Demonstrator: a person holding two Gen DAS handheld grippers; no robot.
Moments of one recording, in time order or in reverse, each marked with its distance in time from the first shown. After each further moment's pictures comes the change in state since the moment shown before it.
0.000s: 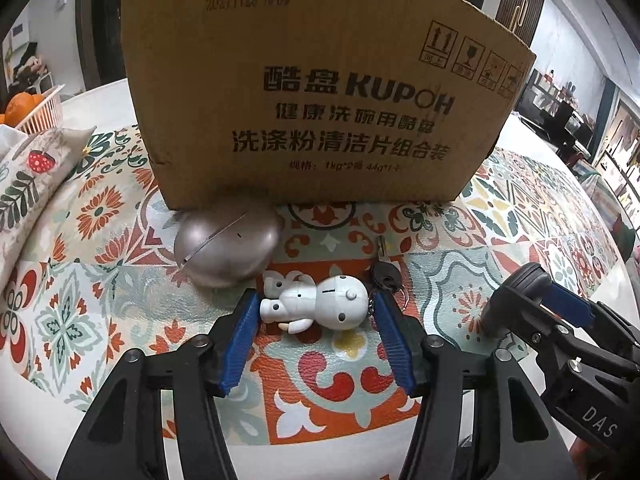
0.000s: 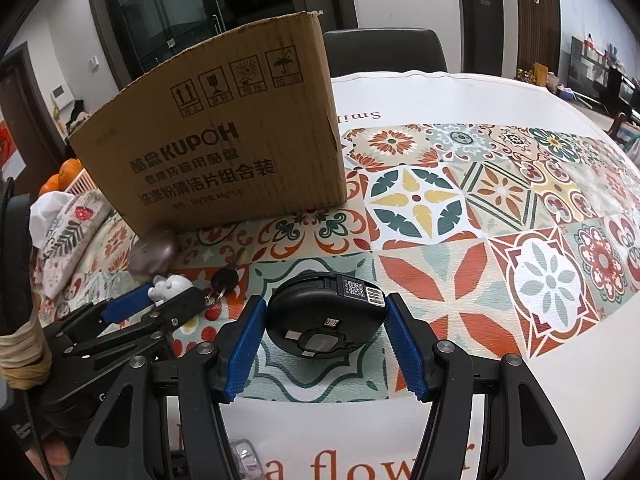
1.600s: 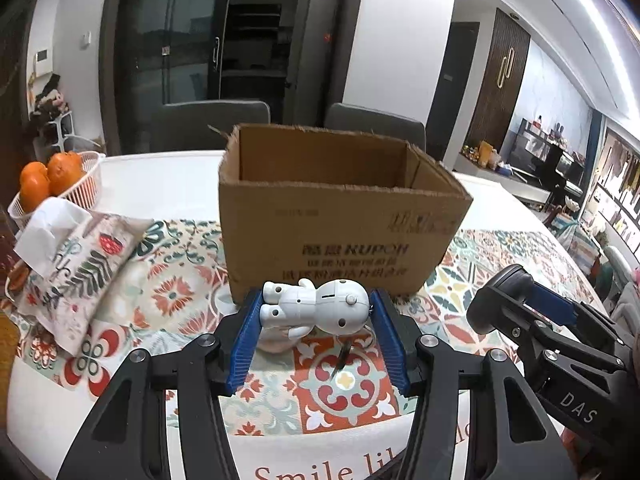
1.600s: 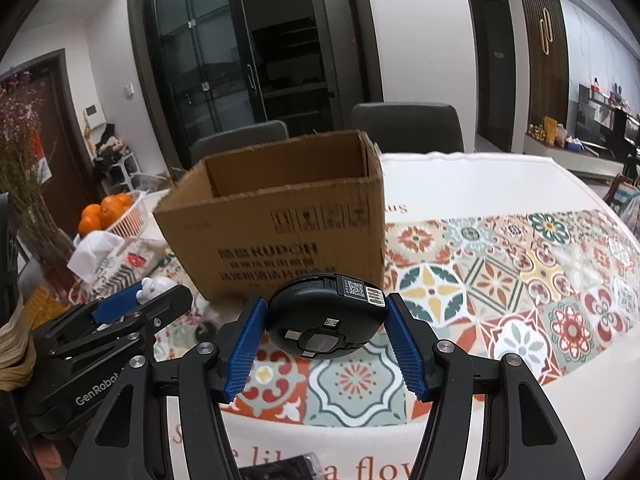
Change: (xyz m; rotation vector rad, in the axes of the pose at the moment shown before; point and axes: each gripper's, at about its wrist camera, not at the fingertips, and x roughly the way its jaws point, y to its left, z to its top) left arm -0.120 0.009 0.035 -0.016 -0.242 0.002; right arm -0.083 0.040 0.038 -0.074 -0.205 0.045
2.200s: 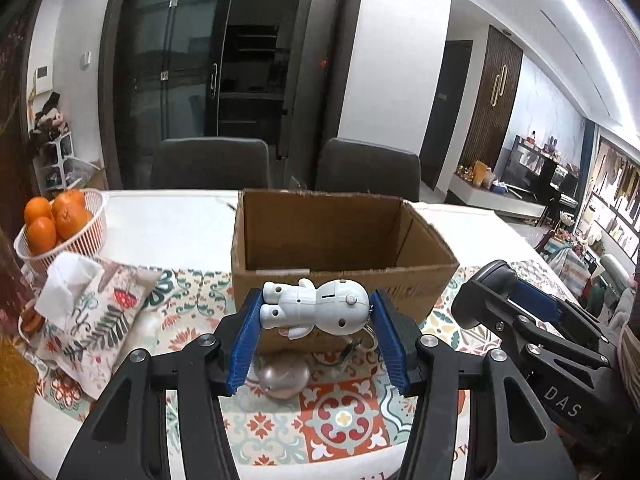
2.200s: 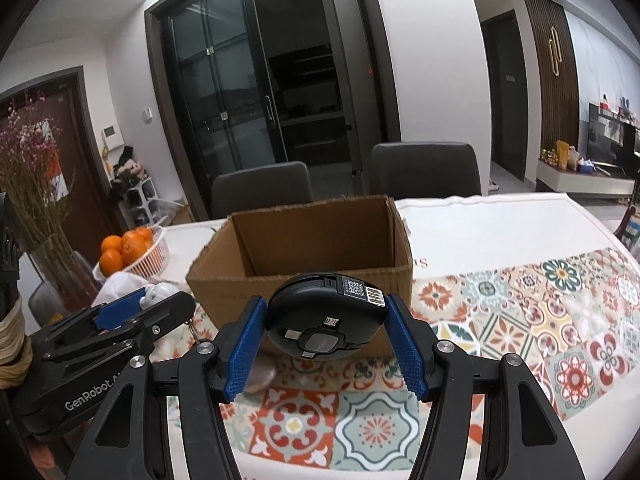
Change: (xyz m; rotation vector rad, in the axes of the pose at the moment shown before) left arm -0.025 0.004 0.052 0.016 -0.076 -0.013; right arm -0.013 0.017 0.047 -0.017 -0.104 0.056
